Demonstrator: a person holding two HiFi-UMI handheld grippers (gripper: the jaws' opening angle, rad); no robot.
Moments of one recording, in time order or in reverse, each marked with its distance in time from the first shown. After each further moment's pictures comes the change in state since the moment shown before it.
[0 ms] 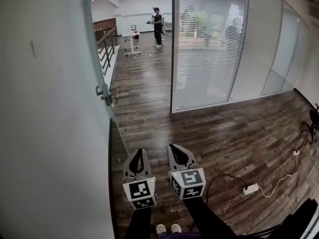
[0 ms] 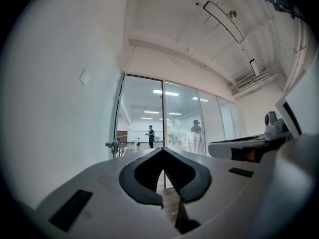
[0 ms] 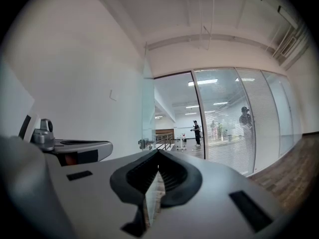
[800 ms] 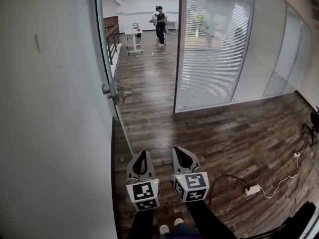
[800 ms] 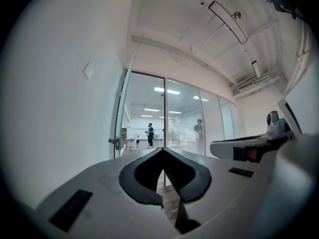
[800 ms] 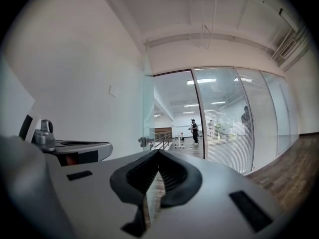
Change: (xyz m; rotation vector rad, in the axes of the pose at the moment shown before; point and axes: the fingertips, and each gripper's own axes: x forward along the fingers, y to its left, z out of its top) left arm 0.007 0.041 -0.016 -0.023 0.025 -0.014; right arm 0.025 0.029 -0.011 0.000 0.020 -0.031
